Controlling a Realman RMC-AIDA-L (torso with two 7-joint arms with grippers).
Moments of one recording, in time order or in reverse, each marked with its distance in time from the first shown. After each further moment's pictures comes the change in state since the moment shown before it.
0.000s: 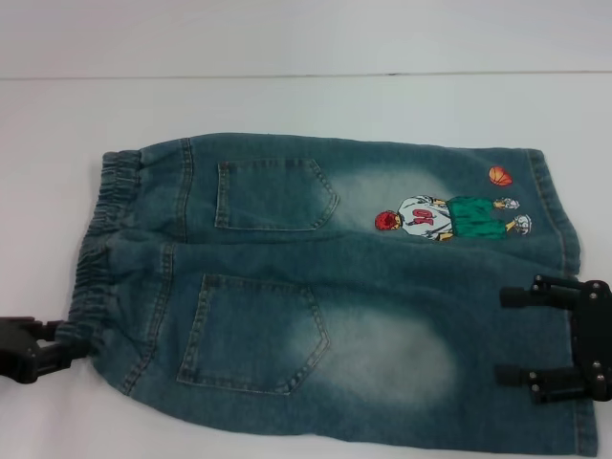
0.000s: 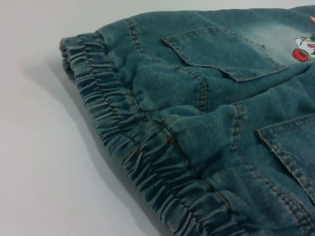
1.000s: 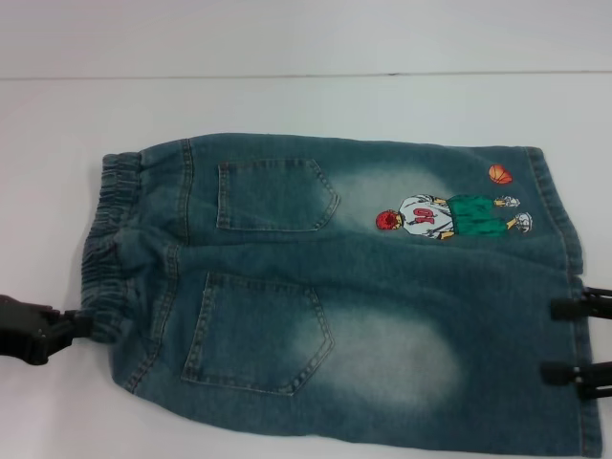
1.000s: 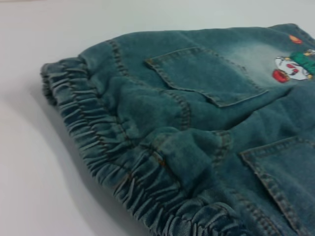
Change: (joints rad) left arm -0.048 0.016 -0.002 0.000 -0.005 0.065 -0.055; right arm -0.009 -0.023 0.043 -0.095 -0.083 -0.015 0.217
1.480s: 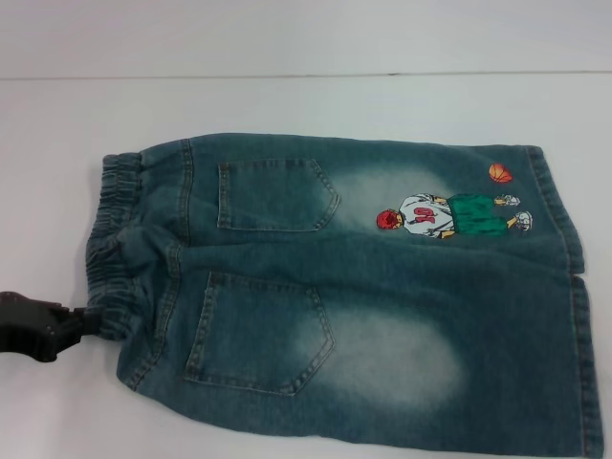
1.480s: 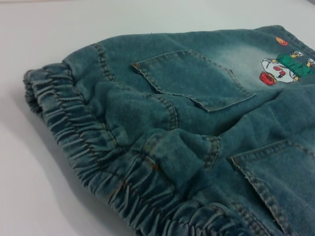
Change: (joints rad) left arm -0.014 -0.005 0.000 -0.007 0.003 0.004 0.000; right arm 0.081 -0.020 -0.083 -0.227 -0.399 -0.092 0.366
